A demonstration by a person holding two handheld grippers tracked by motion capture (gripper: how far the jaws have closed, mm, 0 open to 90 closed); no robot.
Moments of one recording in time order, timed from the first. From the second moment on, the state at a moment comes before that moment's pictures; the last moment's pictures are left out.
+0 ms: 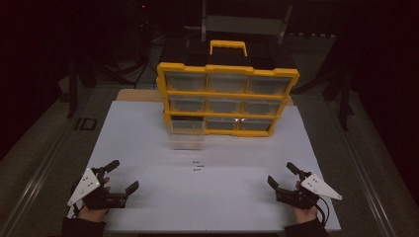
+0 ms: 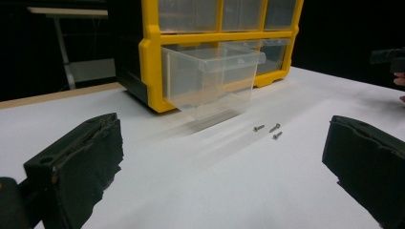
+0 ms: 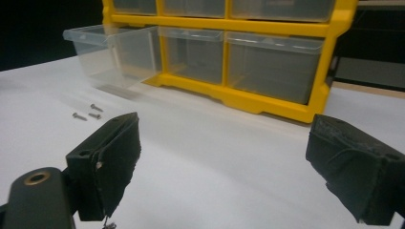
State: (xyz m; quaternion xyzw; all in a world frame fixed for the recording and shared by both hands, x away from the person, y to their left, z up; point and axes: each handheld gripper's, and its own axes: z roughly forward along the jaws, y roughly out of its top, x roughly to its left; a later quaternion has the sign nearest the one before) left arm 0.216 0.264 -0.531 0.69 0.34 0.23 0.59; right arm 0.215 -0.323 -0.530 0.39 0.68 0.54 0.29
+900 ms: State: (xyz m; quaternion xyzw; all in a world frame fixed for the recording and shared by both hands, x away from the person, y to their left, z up) left arm 0.221 0.232 -0.492 0.70 0.32 0.20 0.60; right arm 0.213 -0.324 -0.526 0.39 0.68 0.55 0.29
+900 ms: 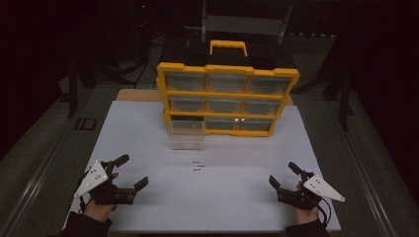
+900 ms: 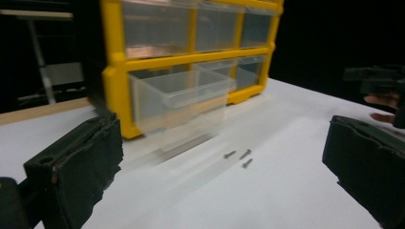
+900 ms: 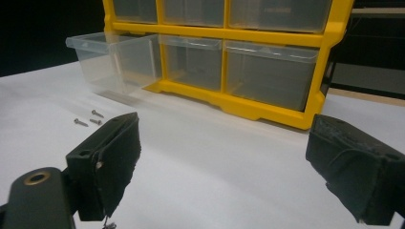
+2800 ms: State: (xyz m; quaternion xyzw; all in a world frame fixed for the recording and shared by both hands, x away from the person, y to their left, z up) left arm 0.323 0.097 -0.509 0.84 0.22 0.09 0.48; right arm 0.213 -0.320 -0.525 0.37 0.68 0.56 0.27
